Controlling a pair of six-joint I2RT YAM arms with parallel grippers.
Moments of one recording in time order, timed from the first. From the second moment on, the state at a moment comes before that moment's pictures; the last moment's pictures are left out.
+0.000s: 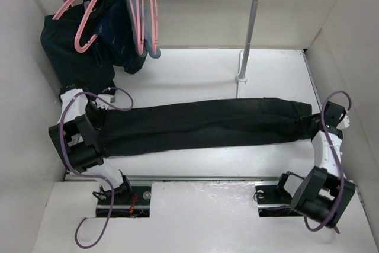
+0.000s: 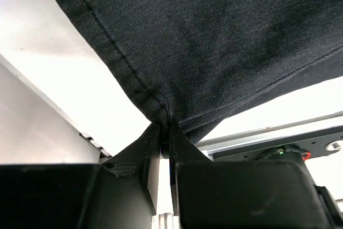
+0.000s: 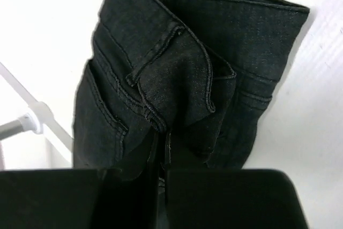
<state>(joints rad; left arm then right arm) 0.41 1.63 1.22 -1.15 0.10 0.70 -0.51 1.10 0.65 -0.36 -0.03 0.85</state>
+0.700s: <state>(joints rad) 0.44 1.55 1.19 -1.17 0.04 0.73 -0.56 0.99 0.72 -0.52 0.09 0.91</state>
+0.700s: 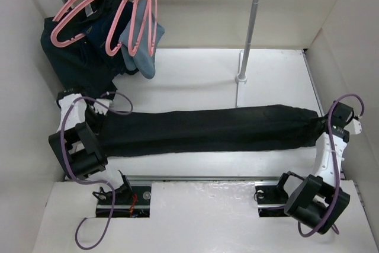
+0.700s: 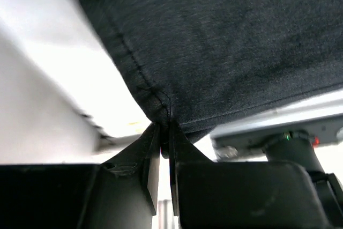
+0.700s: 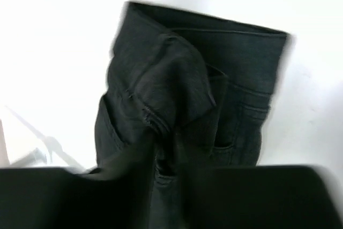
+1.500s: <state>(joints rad) 0.40 1.57 1.32 -1.18 -0.03 0.77 -0.24 0.97 0.90 -0.52 0.32 0.77</state>
